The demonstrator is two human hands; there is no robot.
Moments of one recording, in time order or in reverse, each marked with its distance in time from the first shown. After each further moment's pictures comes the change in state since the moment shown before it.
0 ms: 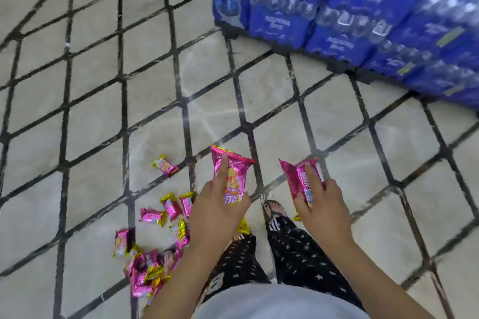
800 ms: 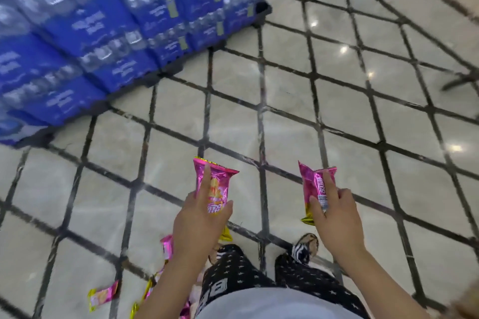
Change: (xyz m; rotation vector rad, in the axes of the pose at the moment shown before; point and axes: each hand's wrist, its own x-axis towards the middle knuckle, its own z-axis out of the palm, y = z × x) left_hand -0.129 0.141 0.153 0.335 -0.496 0.745; right_hand -0.297 0.203 -0.024 0.325 0.440 0.977
